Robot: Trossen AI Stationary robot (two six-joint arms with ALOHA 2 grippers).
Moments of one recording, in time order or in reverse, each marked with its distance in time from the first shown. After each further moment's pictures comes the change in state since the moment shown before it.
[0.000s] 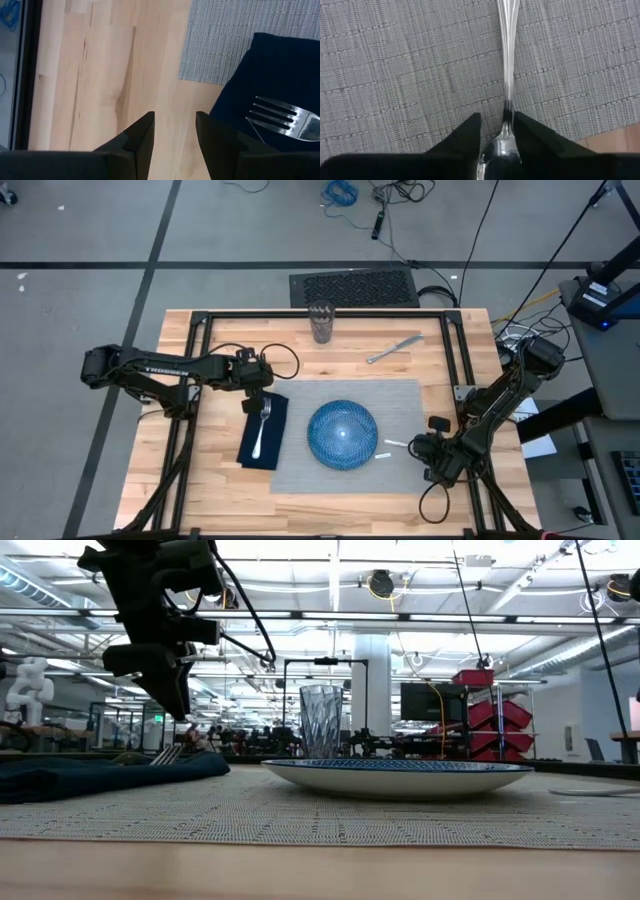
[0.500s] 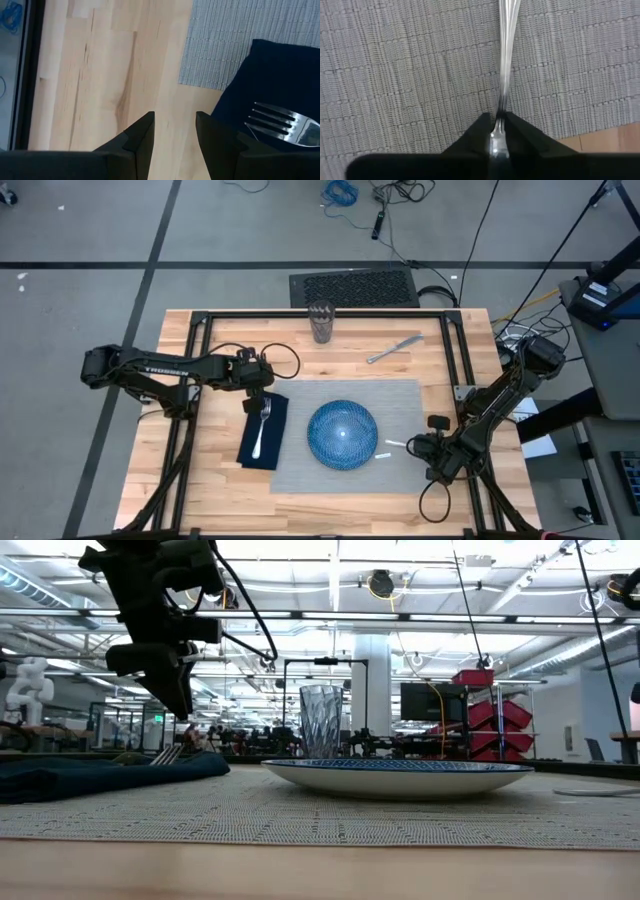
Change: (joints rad) left arm 0.000 0.000 0.000 0.018 0.000 0.001; right arm -0.029 -0.012 0.001 -0.029 -0.049 -0.082
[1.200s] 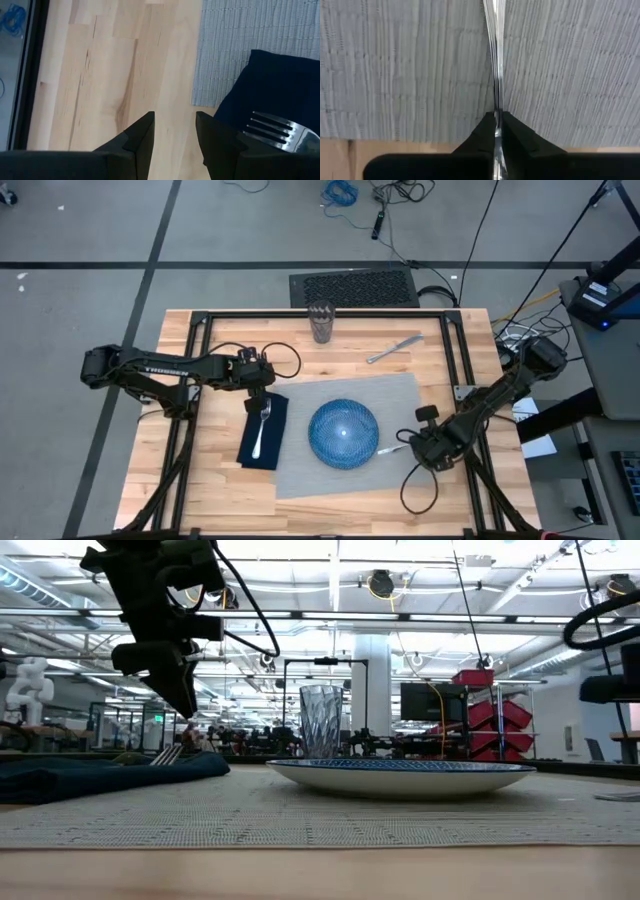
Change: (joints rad) left arm 0.000 0.000 0.000 0.028 0.000 -0.008; right arm -0.190 0.000 0.022 -0.118 -0.113 -0.585
